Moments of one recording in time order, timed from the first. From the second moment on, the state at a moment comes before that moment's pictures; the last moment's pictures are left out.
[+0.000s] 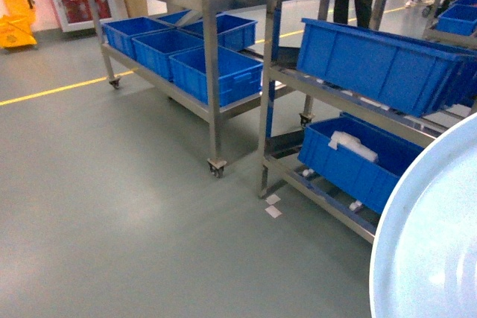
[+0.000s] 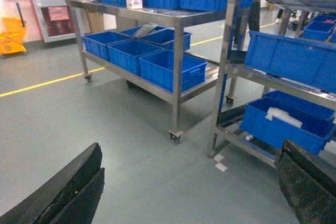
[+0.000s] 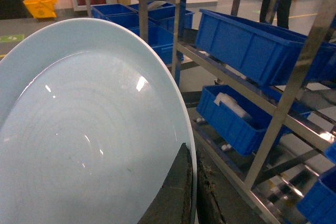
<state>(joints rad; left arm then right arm) 0.00 0.01 0.01 0.00 0.00 0.00 0.01 0.05 0.04 -0.08 -0.21 -0.04</state>
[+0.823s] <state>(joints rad) 0.00 0.01 0.01 0.00 0.00 0.00 0.01 0.05 0.04 -0.08 -0.21 -0.04</state>
